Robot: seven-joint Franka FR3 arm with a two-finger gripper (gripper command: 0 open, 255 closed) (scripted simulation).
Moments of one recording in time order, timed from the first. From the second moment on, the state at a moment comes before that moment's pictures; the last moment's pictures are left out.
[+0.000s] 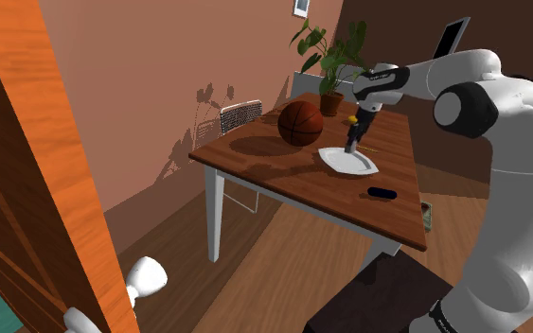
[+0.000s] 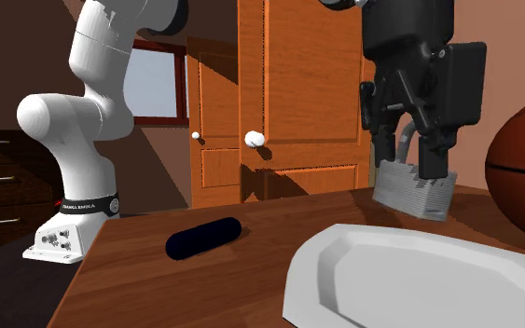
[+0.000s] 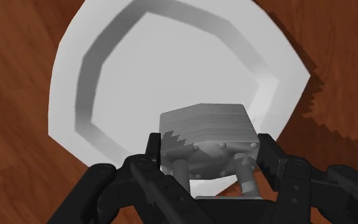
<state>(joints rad) -0.29 0.45 -0.33 -1.50 0.21 1.99 -0.74</state>
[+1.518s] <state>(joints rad) -0.34 0.57 -0.32 -1.49 0.25 2.09 -0.80</state>
